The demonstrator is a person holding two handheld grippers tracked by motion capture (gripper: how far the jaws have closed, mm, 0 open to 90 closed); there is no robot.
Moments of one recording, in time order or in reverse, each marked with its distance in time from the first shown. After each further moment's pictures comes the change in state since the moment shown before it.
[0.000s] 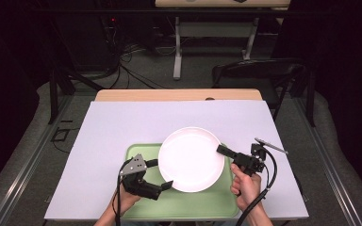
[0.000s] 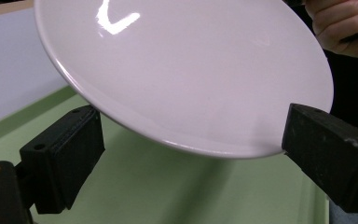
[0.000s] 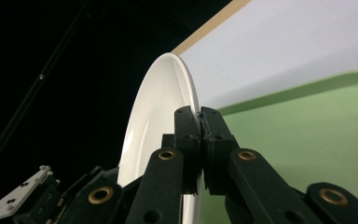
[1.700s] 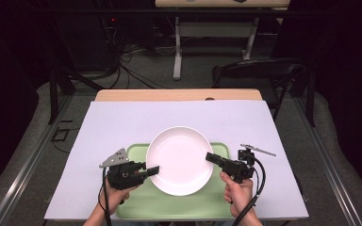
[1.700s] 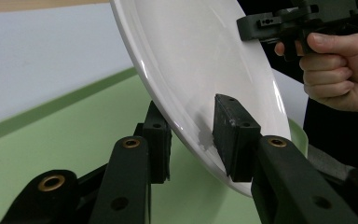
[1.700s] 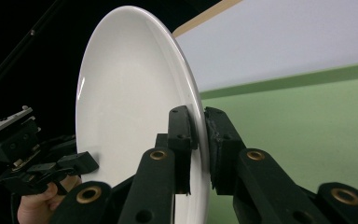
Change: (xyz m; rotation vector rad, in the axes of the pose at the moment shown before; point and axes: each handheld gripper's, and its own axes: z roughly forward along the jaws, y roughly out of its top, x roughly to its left) left arm 0.023 0.002 -0.033 -0.045 -0.035 -0.124; right arm 0.015 -0.026 0.013 0.068 -0.006 -0.166
